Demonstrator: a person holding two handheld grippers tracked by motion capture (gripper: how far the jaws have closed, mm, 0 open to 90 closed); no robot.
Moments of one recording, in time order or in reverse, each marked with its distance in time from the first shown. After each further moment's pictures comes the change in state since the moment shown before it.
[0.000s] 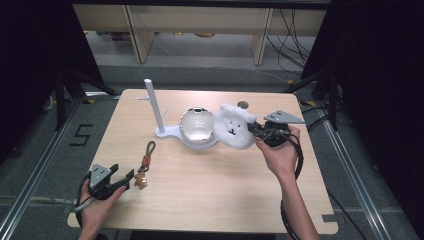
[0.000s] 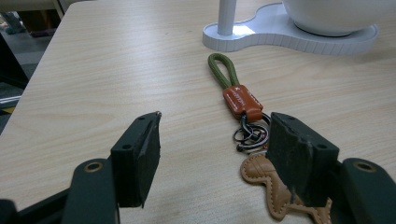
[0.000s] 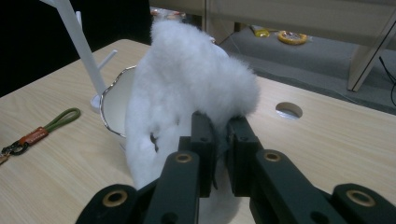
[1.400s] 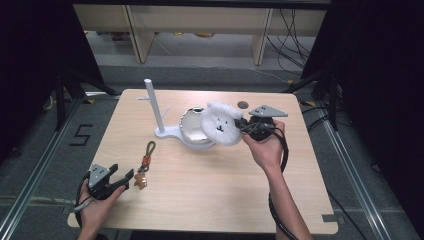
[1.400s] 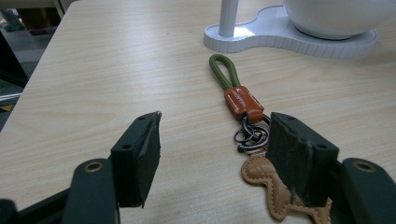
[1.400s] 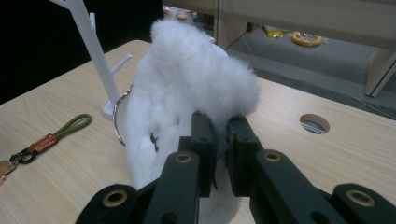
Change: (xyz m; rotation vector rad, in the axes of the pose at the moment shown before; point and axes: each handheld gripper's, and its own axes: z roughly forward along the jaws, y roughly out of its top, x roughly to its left) left arm 0.002 0.000 0.000 -0.011 -0.005 -0.016; right arm 0.018 0.012 0.031 0.016 0.050 -0.004
